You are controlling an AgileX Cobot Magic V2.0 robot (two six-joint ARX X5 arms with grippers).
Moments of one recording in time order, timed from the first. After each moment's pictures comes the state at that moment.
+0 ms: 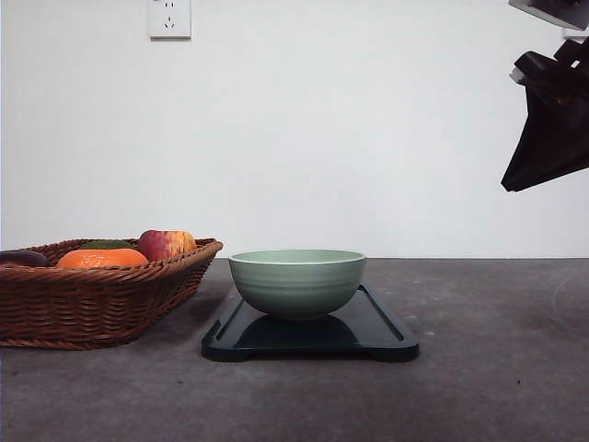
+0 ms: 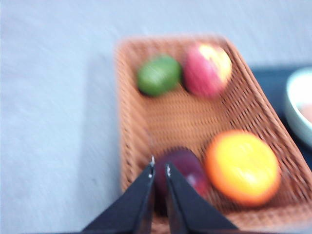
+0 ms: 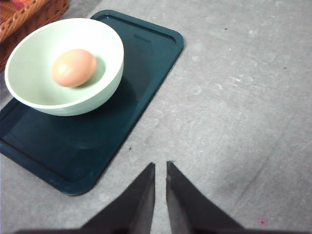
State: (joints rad) left_arx -0.10 0.47 0.42 -0.31 0.00 -0.05; right_arx 0.29 1.01 0.64 -0.27 -0.21 -0.04
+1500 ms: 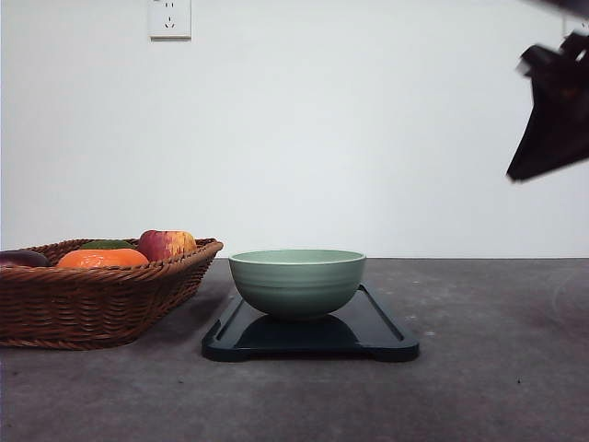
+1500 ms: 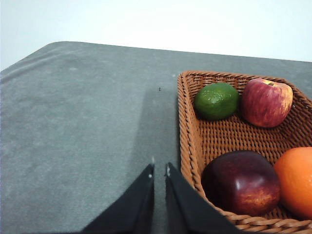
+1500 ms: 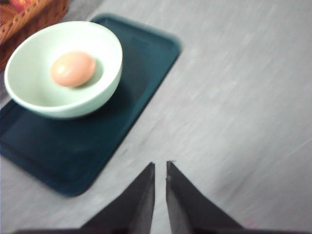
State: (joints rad) left_arx 0.02 0.01 0.03 -0.18 -0.04 -0.07; right_arx 0.29 0.92 0.63 -0.26 -0.18 -0.11
